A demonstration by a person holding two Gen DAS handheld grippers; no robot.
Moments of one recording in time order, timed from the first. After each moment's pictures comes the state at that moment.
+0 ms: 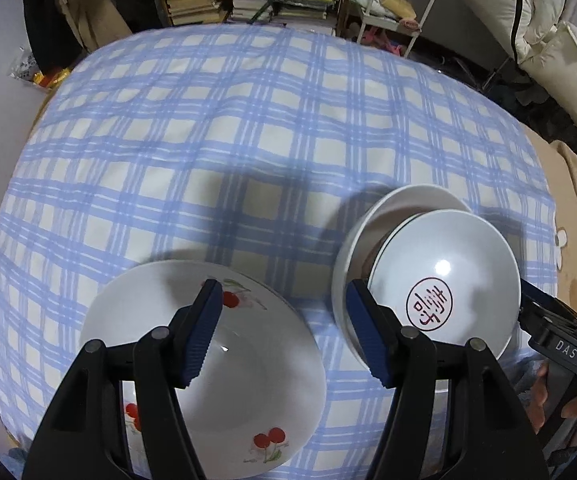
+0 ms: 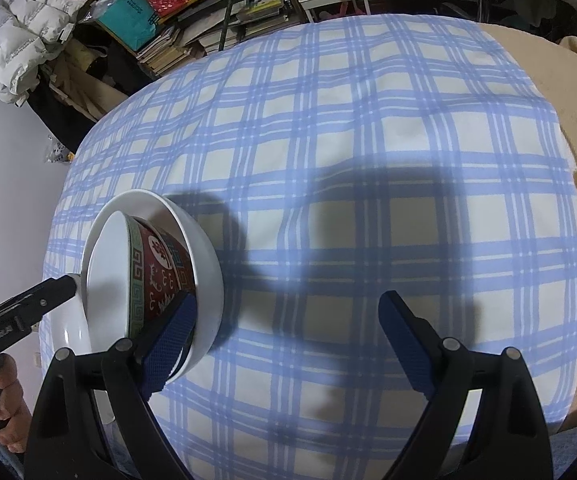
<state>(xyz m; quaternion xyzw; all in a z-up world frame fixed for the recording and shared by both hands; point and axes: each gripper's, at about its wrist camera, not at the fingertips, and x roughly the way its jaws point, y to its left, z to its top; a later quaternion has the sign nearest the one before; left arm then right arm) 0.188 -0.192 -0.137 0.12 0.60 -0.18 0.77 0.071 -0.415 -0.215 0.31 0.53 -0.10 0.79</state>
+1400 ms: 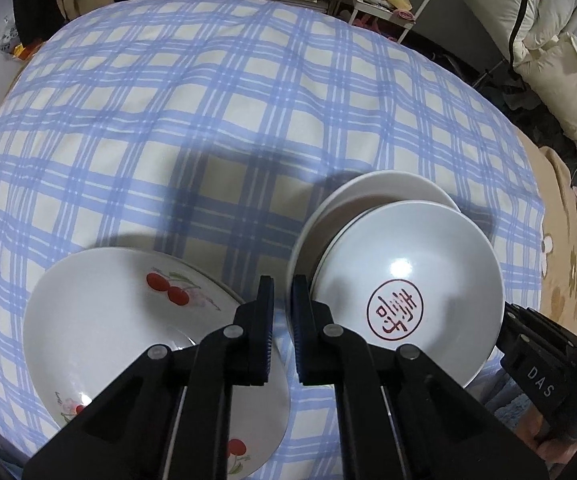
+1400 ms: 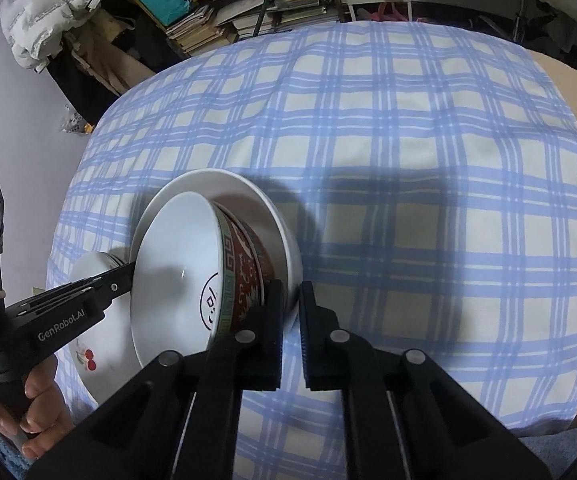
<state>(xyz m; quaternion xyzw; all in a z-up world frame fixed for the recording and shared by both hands) 0.193 -0.203 -0.161 0.08 0.63 -0.20 0.75 0.102 -0.370 -0.202 0.28 0.55 -0.06 0.79</state>
